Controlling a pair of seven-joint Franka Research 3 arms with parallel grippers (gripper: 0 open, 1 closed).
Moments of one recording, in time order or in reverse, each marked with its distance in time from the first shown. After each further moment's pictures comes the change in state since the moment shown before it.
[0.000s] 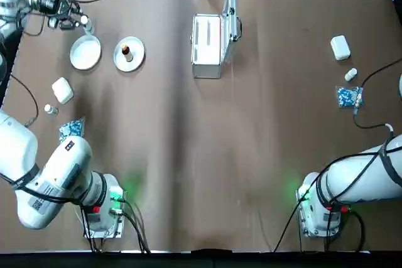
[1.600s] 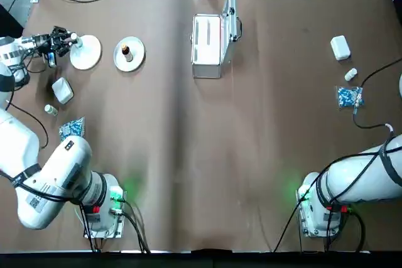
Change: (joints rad) left arm 0.012 0.167 0.308 0.006 -0.404 0.136 0.095; right arm 0.002 0.000 0.002 0.000 0.019 -0.083 0.002
